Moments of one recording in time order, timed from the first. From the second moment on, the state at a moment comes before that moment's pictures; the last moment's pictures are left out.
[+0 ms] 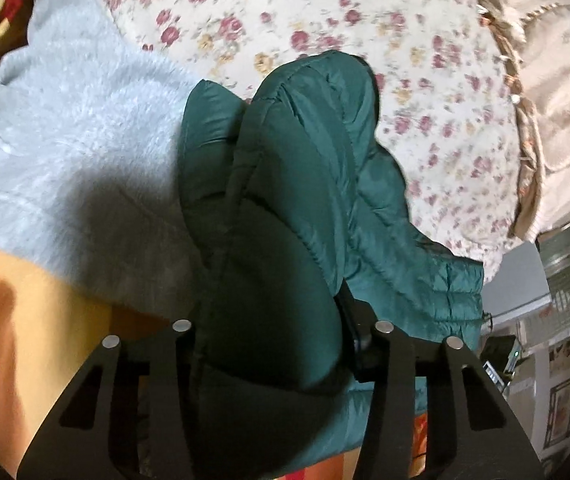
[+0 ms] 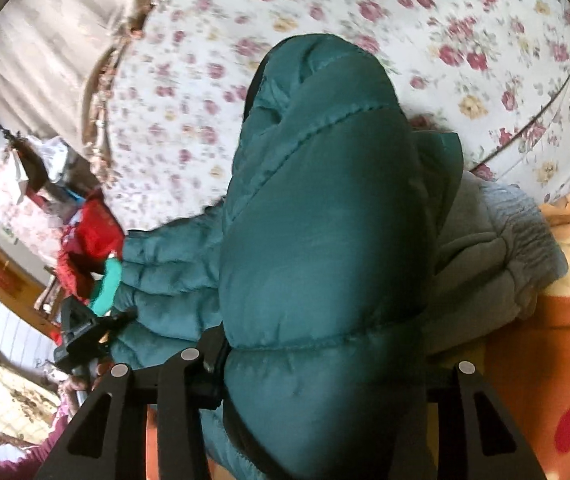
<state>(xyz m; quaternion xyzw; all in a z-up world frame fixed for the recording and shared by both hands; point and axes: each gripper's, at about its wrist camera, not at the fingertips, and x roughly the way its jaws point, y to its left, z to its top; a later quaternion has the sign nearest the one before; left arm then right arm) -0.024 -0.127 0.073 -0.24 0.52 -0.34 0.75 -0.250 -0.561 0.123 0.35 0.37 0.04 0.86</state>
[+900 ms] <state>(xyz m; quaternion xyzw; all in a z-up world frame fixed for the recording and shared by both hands) -0.147 -0.064 0.112 -0.04 0.47 -0.21 0.86 -0.338 -0.470 0.142 0.20 0.44 -0.13 0.86</state>
